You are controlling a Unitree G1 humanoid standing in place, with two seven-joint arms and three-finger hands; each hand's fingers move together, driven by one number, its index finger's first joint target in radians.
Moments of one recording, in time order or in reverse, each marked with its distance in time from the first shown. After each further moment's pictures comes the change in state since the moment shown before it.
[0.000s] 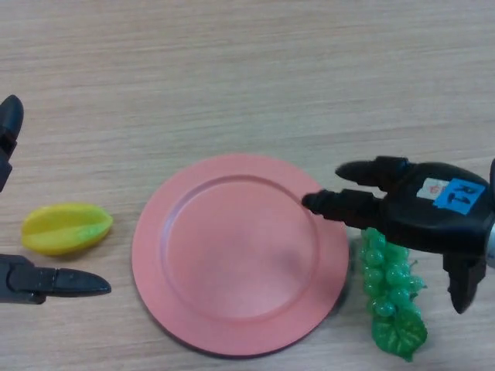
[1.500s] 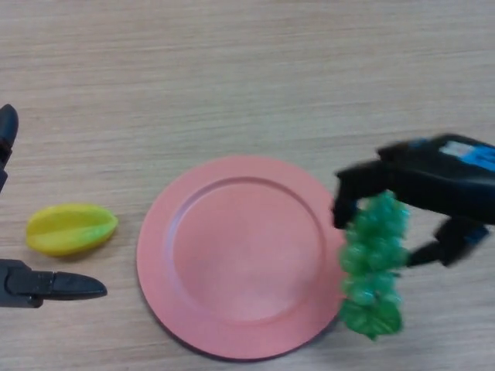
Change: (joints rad) left arm 0.018 -0.001 0.001 0.032 0.021 -0.028 0.000; right arm -0.060 0.066 0.002 -0.291 0.213 0.464 0.252
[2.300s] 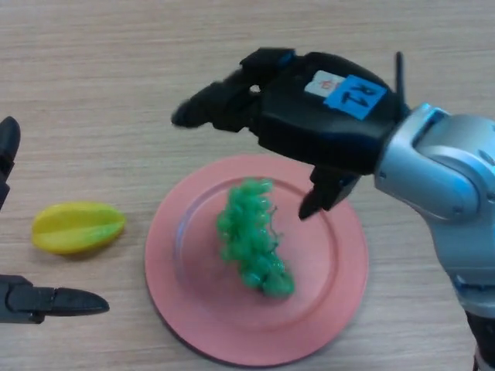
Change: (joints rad) left arm 0.048 -0.037 0.007 -0.033 -0.006 -0.015 -0.025; right arm -0.234 0.206 0.227 0.003 -0.199 0.029 -0.220
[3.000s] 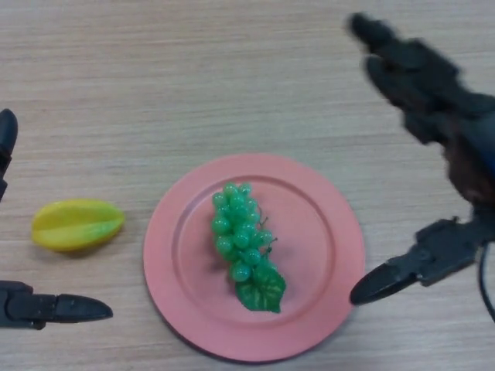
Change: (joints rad) left arm 0.016 -0.022 0.004 -0.079 -0.008 -0.019 -0.002; right arm 0.481 0.005 -0.240 -0.590 0.686 0.822 -0.458
